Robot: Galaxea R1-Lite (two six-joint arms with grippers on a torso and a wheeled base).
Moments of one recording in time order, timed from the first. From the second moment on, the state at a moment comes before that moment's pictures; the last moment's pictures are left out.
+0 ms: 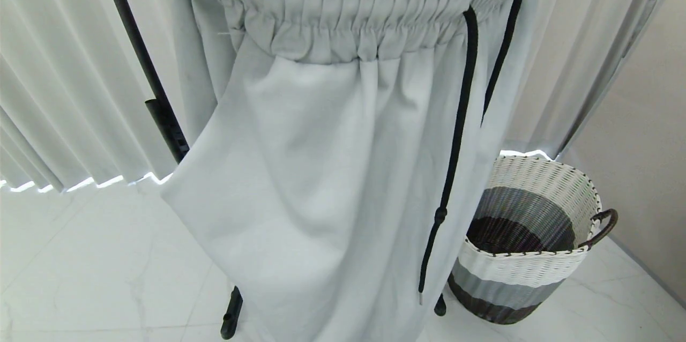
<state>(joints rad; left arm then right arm) -1.22 1.24 -1.67 0.49 0.50 0.20 1.06 1.43 -1.74 0.17 -0.43 -0.27</state>
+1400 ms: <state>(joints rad) -1.06 1.40 -1.77 0.41 0.66 0.20 1.09 1.30 -1.62 0.23 -0.43 -0.26</state>
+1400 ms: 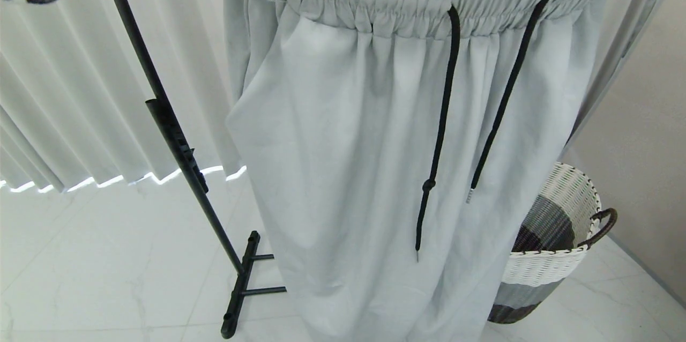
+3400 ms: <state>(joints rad) -0.88 1.32 -1.62 0.41 0.66 0.23 0.46 0.94 -0.97 0.07 -0.44 -0.29</state>
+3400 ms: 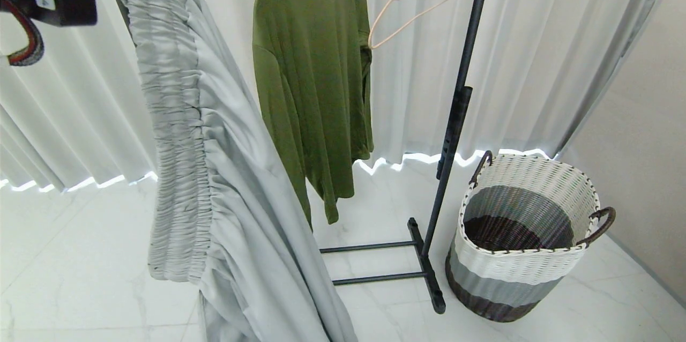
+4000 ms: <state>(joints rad) -0.82 1.30 -1.57 0.41 0.70 0.23 0.44 0.84 -0.79 0.07 -0.42 -0.33</state>
